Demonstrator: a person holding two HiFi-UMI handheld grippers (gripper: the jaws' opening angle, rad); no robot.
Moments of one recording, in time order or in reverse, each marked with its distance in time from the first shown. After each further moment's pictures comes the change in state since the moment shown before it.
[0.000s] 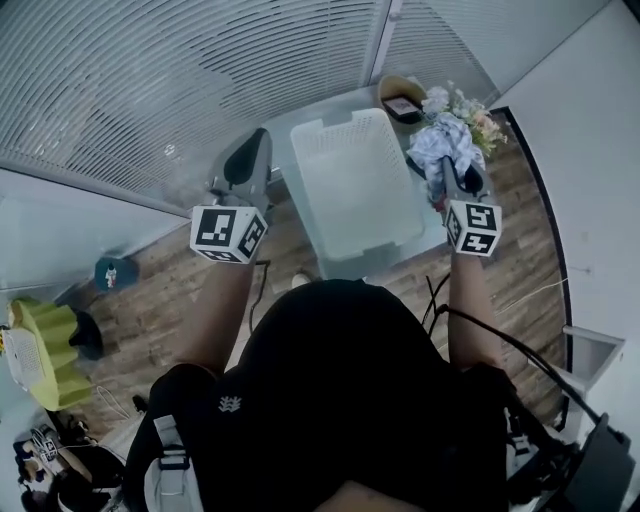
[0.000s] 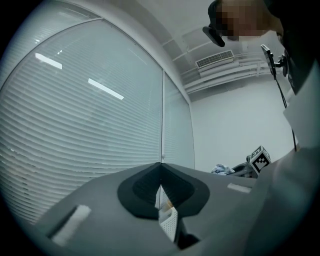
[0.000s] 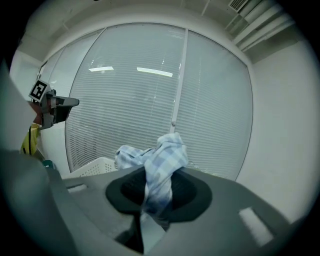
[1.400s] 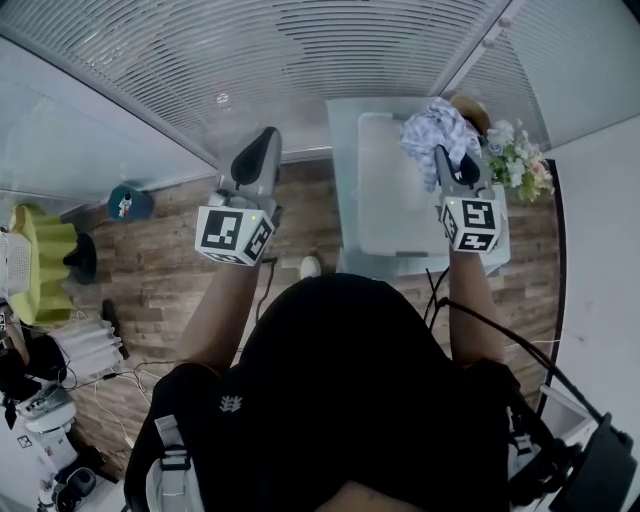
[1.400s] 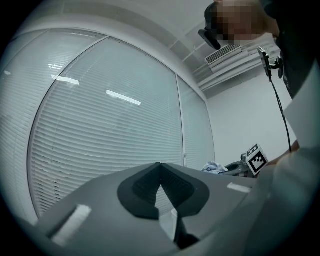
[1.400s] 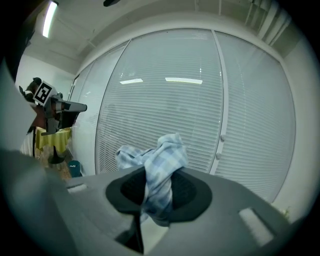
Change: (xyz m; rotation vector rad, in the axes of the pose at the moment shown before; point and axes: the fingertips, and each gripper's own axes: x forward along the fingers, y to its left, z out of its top) left arm -0.105 0.060 0.003 0.035 0.003 0.257; right arm 0.064 0.151 0.058 -0.115 -0.125 0.347
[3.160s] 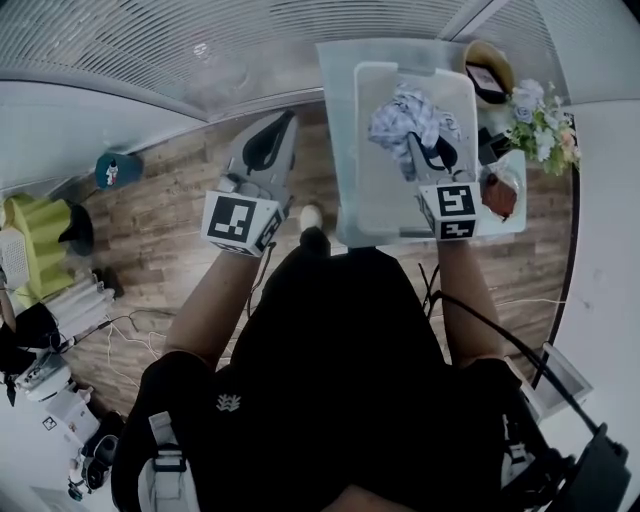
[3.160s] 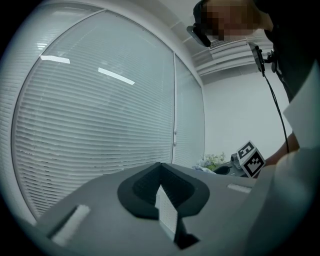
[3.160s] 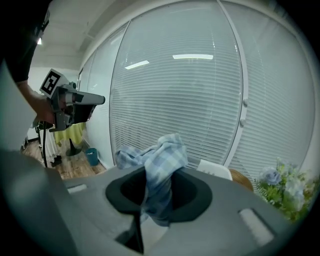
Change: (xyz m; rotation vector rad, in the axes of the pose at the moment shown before) left arm 0.039 -0.034 -0.106 -0.037 0.200 -0.111; right arm 0.041 0.065 -0.103 0.019 0.215 0.169
